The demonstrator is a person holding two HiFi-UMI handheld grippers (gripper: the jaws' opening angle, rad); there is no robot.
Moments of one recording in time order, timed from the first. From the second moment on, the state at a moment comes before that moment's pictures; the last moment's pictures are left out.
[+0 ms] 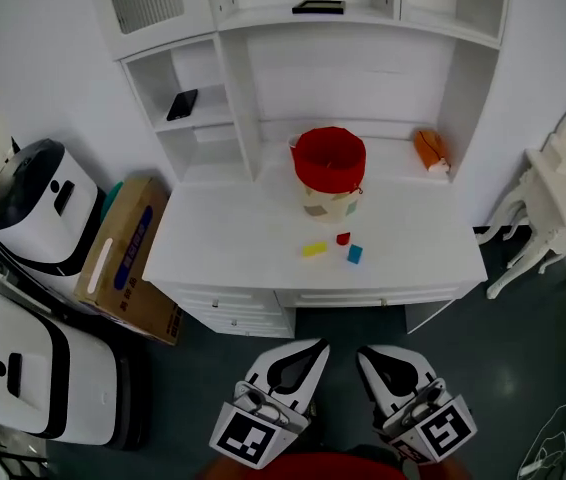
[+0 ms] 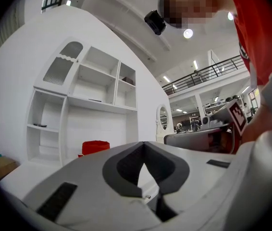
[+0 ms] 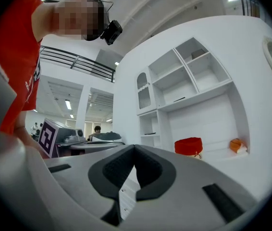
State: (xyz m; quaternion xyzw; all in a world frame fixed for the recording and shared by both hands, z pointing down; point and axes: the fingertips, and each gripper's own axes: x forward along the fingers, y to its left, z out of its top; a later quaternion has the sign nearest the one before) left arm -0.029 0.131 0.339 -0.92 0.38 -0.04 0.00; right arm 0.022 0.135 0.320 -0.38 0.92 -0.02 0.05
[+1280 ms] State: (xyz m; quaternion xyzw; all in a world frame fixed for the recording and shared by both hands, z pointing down) left arm -0.032 -0.094 0.394 -0.90 0.43 -0.06 -0.03; right arm 0.042 -0.108 0.457 -0.36 0.92 -0.06 -0.14
